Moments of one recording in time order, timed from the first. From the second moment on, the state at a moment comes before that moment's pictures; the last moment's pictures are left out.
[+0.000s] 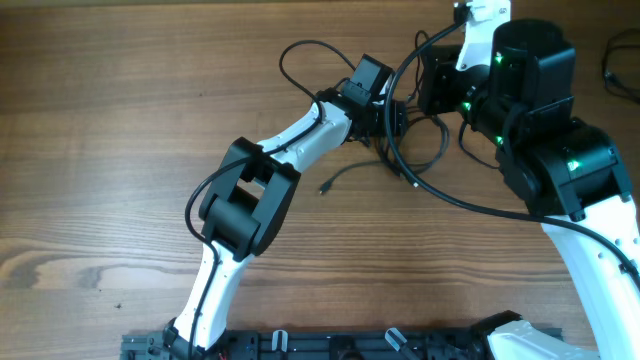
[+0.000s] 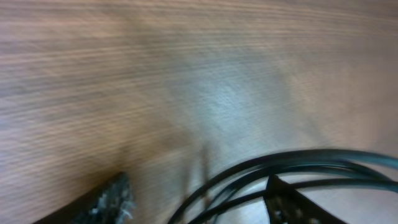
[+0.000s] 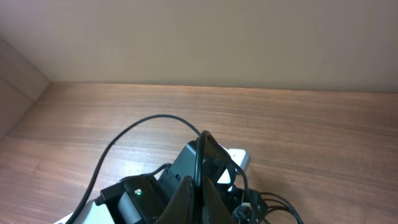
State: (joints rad) left arm -0.62 2.34 1.74 -0.39 0.27 -0.57; right arm 0.36 1.31 1.55 -0.72 -0.02 0.25
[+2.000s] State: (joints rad) left arm 0.30 1.54 1.73 -0.83 0.28 -0.56; right arm -0.55 1.56 1.54 -0.72 -0.38 0.27
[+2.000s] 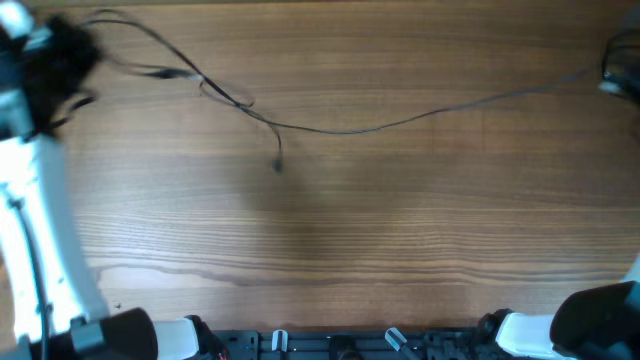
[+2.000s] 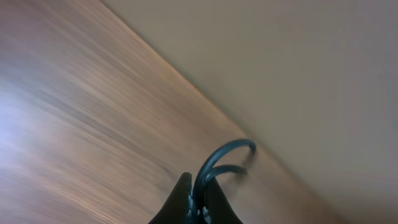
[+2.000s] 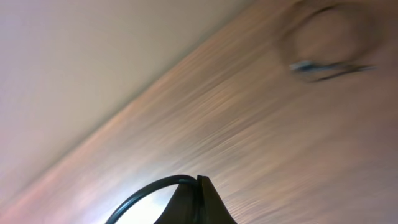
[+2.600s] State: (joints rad) left arm -0.04 1.73 1.73 -0.86 0.03 -0.55; right arm 0.30 1.71 1.48 -0.73 -0.25 0.29
